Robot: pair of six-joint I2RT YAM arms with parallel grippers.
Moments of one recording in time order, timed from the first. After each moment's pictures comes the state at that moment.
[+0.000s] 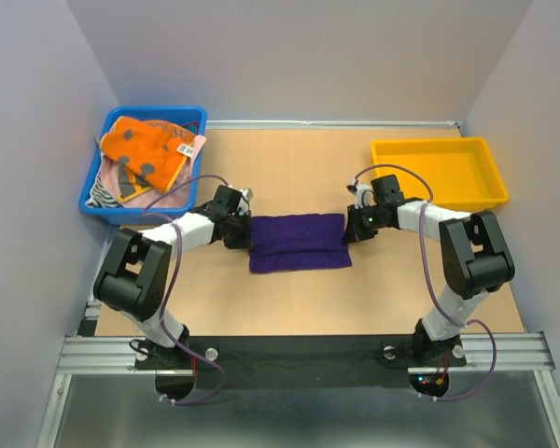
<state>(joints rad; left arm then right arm) -0.42 1.59 0.84 -0.29 0.20 -0.39 0.24 1.72 0.93 -0.27 -0.52 0.02</state>
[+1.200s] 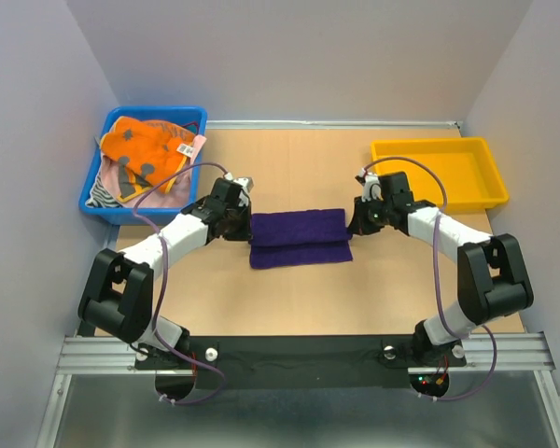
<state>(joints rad) -0.46 1.45 0.90 -0.38 0.11 -0.37 0.25 1.54 0.90 -0.25 -0.42 0.07</state>
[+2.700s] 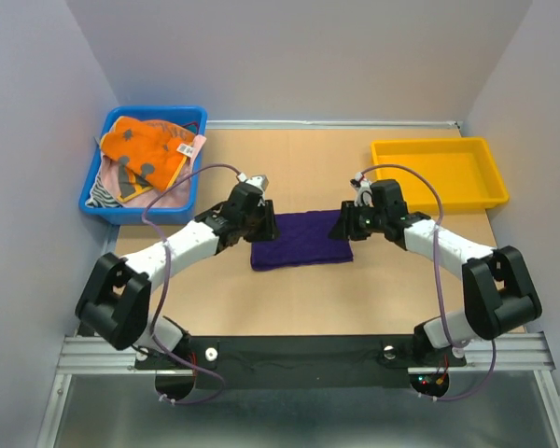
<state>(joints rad) -0.62 1.40 0.90 -0.28 0.05 -0.59 0.34 1.44 0.80 -0.14 -0.49 0.34</state>
